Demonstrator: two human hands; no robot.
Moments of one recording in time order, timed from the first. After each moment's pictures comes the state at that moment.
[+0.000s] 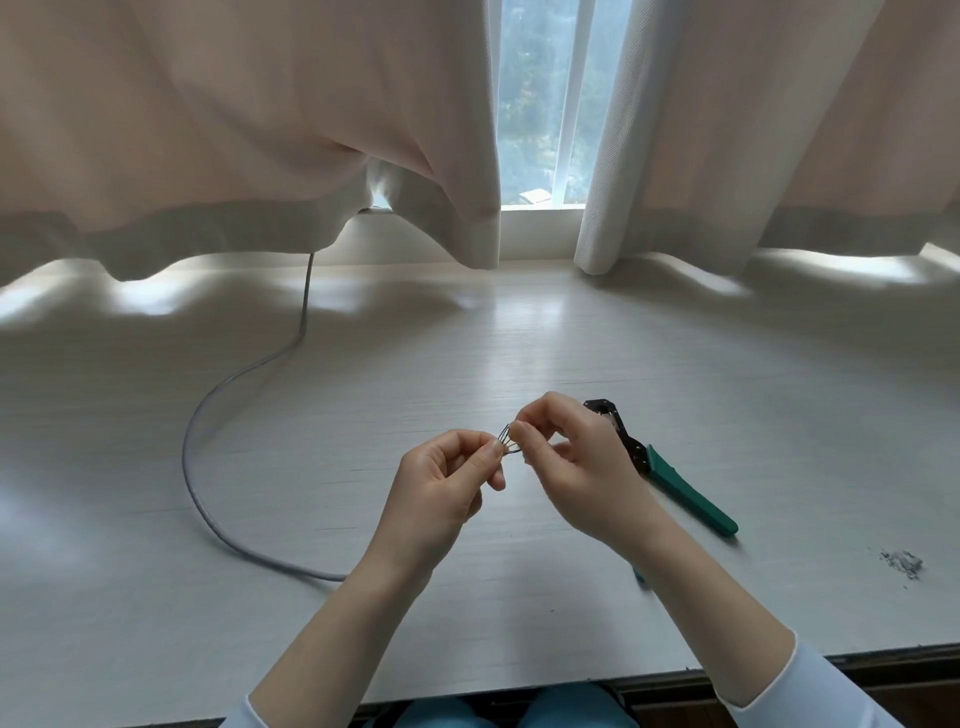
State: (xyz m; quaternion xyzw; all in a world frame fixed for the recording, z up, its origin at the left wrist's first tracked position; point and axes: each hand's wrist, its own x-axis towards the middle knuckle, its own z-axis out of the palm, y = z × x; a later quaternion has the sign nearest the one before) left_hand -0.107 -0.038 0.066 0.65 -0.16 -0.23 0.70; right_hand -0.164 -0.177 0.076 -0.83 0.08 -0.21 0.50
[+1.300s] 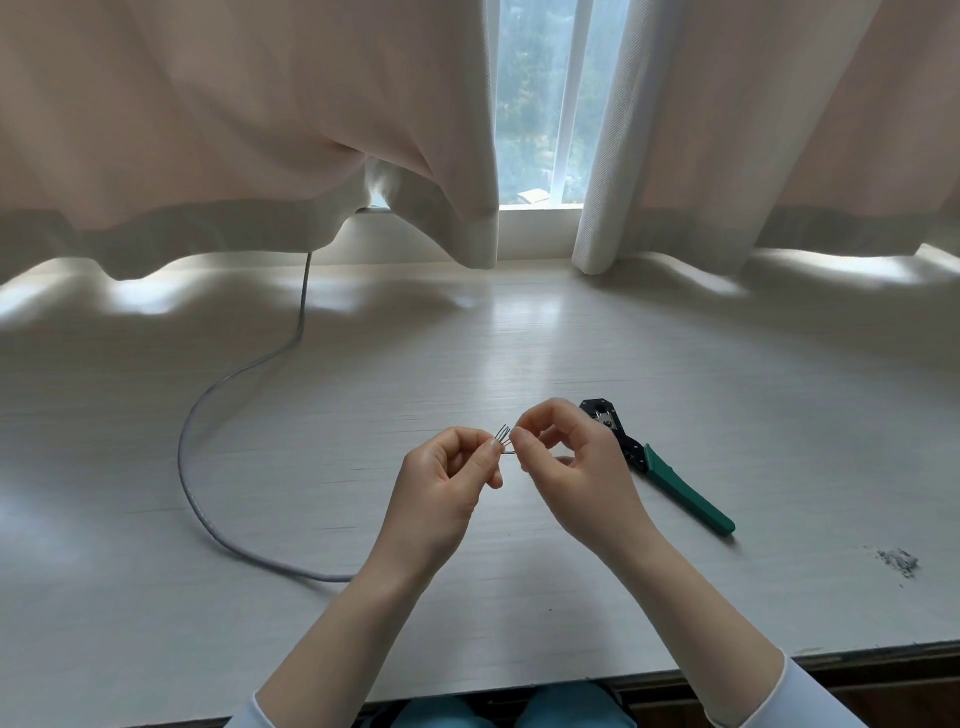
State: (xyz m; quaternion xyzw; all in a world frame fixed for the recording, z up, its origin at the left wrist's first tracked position) left_hand -0.106 -0.042 0.056 0.70 -0.17 -0.19 0.67; right_hand -0.168 -0.167 0.073 -0.79 0.15 -0.22 0.55
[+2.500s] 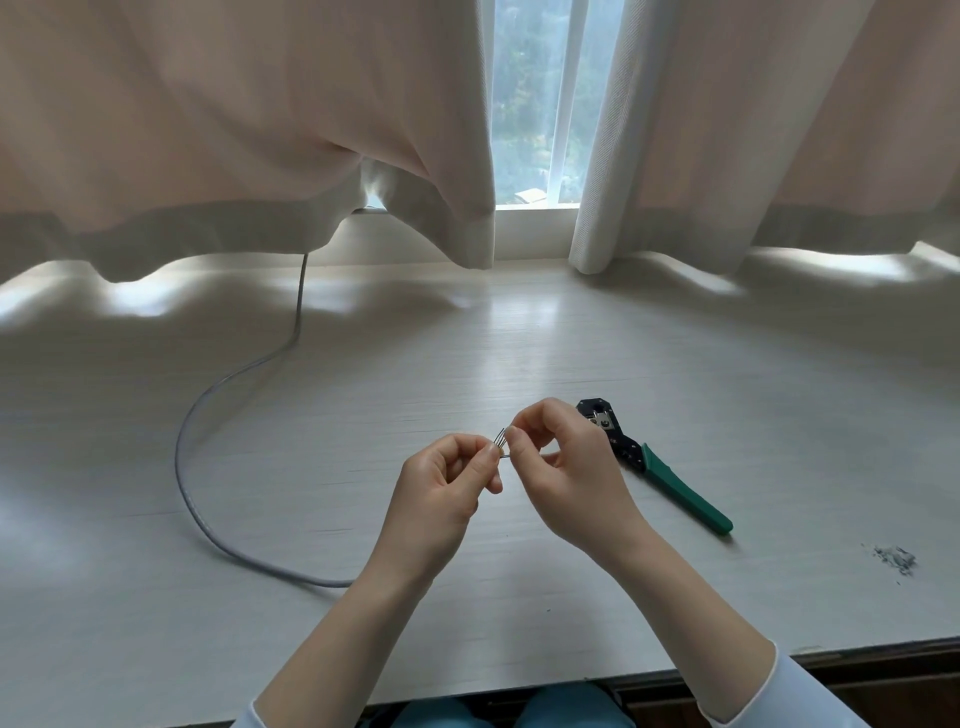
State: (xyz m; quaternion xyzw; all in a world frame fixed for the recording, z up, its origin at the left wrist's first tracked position) left_hand -0.107 -0.043 0.054 0.70 -0.16 -0.20 0.67; right_hand -0.164 -0.167 0.070 -0.83 0.13 -0.24 0.49
